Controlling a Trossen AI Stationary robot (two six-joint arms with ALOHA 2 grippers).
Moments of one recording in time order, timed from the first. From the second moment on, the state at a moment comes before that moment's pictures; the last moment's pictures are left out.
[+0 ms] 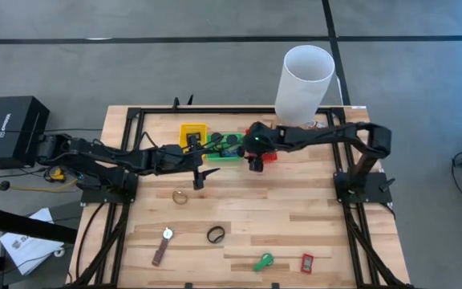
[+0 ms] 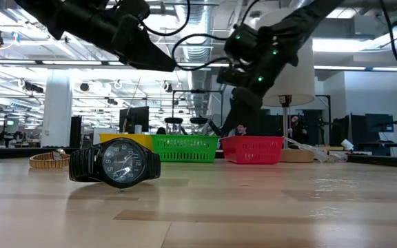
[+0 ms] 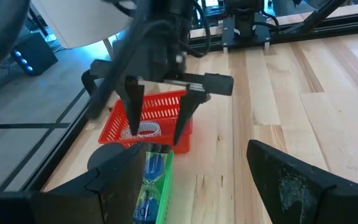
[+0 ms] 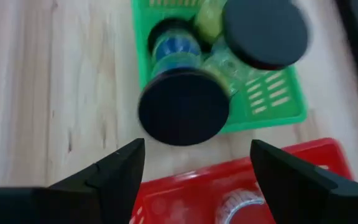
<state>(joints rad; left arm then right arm) 0.01 1.24 0.59 0.31 -0.26 0.15 -0.27 1.74 1.05 -0.22 0.05 -0.25</state>
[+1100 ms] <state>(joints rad) 0.01 1.24 0.59 0.31 -0.26 0.15 -0.27 1.86 1.27 -0.40 0.02 -0.32</state>
